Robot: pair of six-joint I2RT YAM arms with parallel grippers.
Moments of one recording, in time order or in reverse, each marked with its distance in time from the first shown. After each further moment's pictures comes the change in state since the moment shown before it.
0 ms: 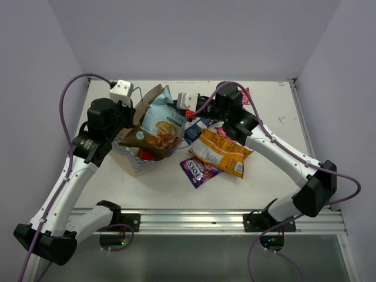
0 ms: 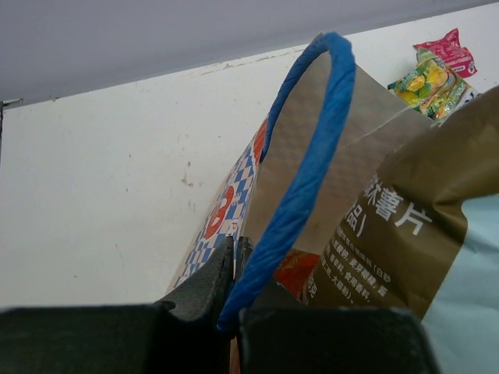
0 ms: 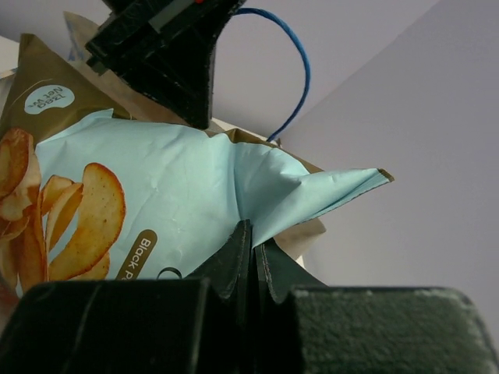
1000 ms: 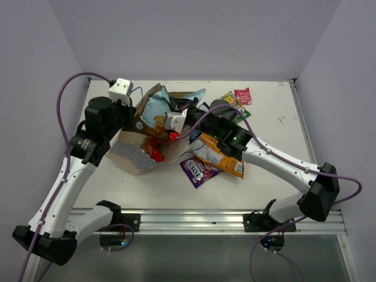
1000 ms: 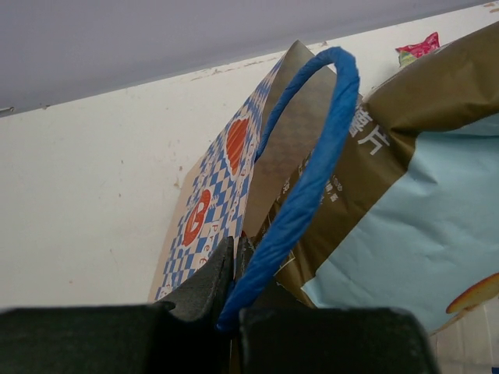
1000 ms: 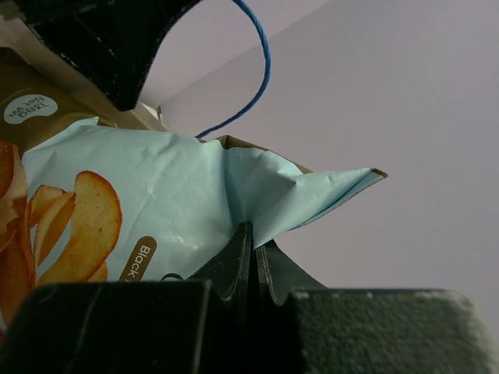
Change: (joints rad) left arm 0.000 0.000 0.047 -0.043 0.035 -0.001; right arm 0.163 -0.048 -0.142 0.232 0.435 -0.339
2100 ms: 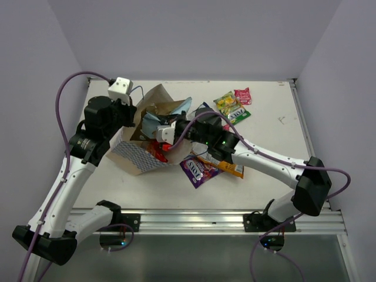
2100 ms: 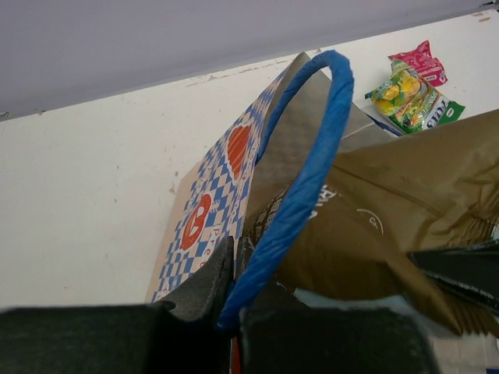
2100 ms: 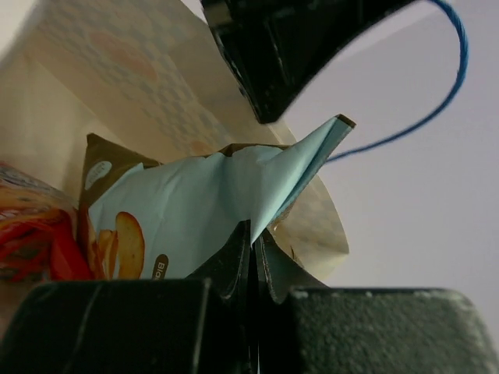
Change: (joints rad) left arm -0.001 0.002 0.007 0.007 0.005 -0.005; right arm 0.052 0.070 -0.042 -0.041 -0.084 0.030
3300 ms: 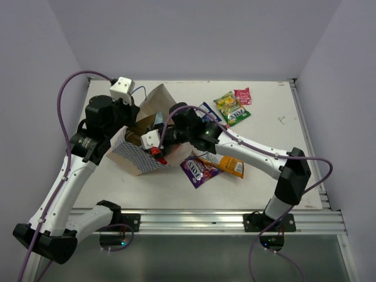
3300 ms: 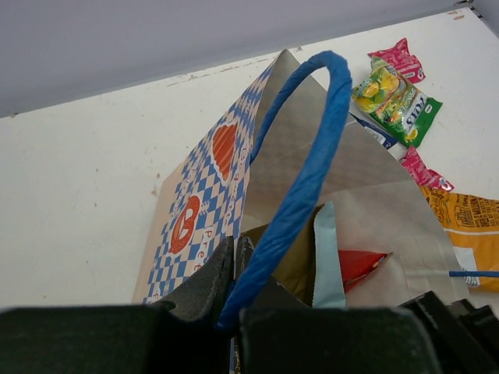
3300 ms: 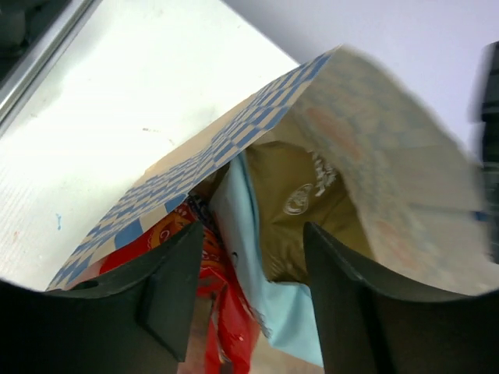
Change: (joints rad) left arm 0.000 0.014 0.002 0.009 0.054 -0.021; right arm 0.047 0.221 0.294 -0.492 -0.325 0.064
